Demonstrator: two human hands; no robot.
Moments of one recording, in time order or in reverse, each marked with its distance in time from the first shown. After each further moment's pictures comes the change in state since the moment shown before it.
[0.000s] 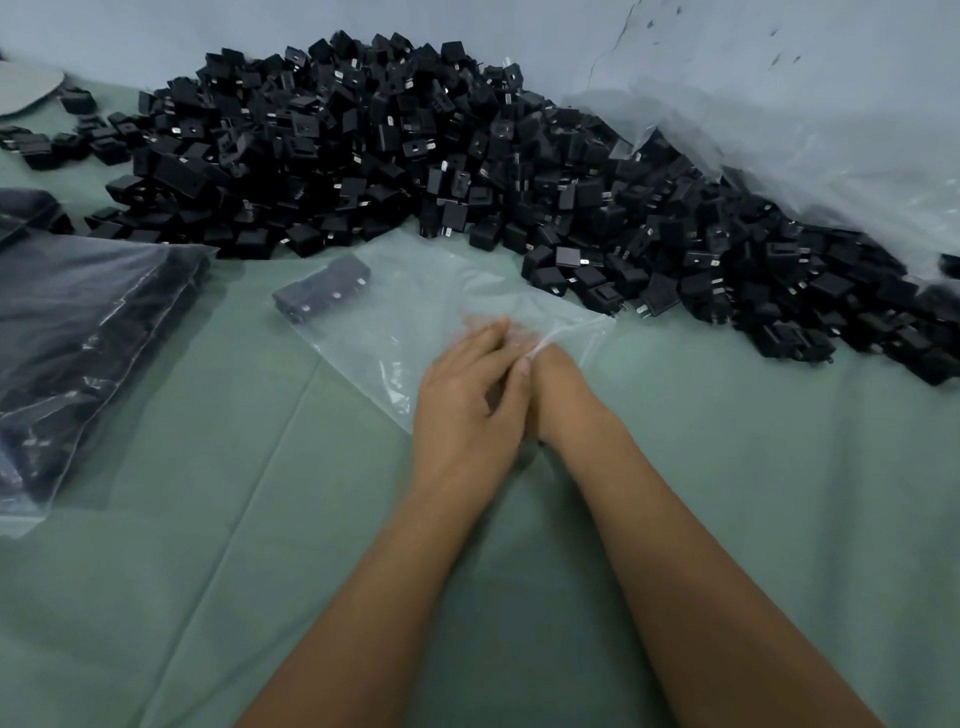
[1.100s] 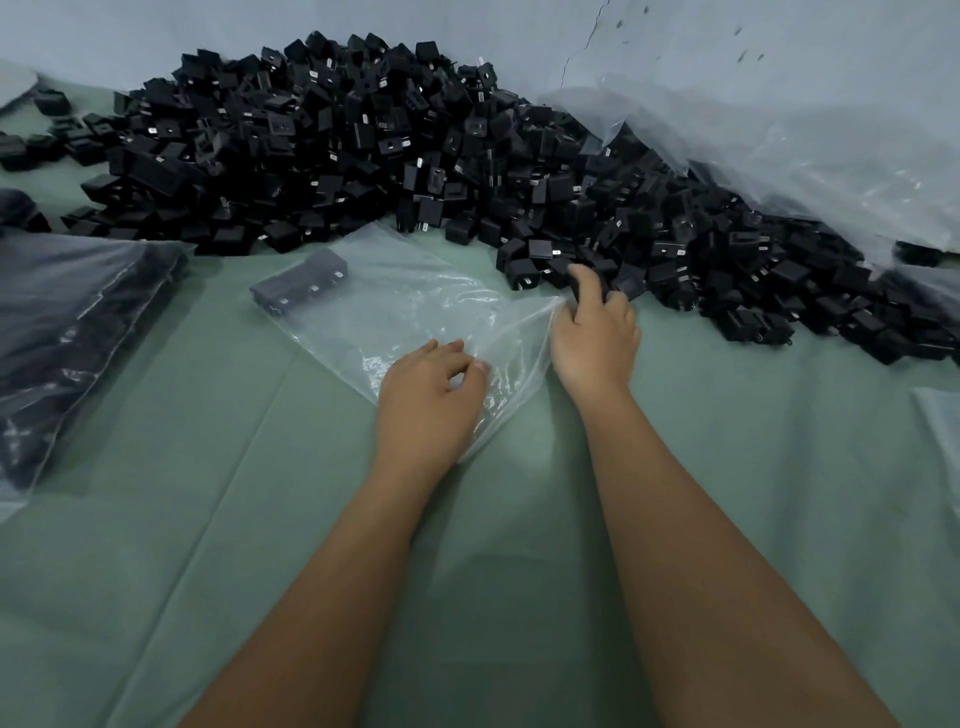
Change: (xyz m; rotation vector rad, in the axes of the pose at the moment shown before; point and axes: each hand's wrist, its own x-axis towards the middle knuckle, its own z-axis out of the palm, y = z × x) left_hand 0.005 -0.008 -0.007 0.174 -0.169 -0.204; right_hand 0.007 0.084 0.021 0.245 0.760 0.504
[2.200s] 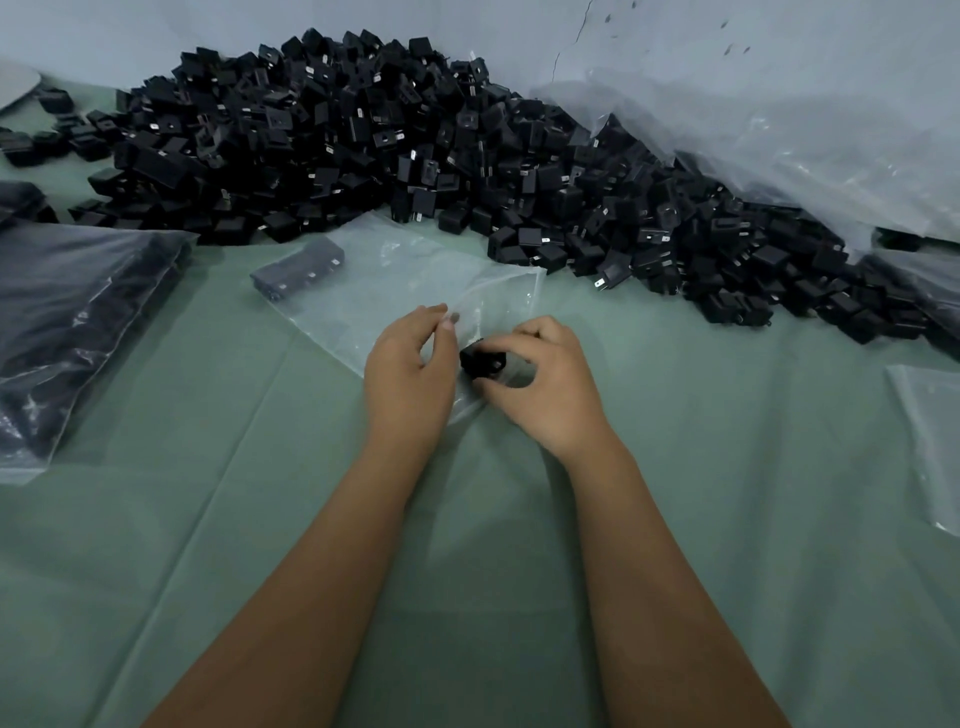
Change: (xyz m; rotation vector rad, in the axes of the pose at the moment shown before) left_hand -0.008 -0.001 0.001 -0.236 0.274 0.051; right_hand -0.078 -0.003 -0.022 0.378 -0.220 -0.353
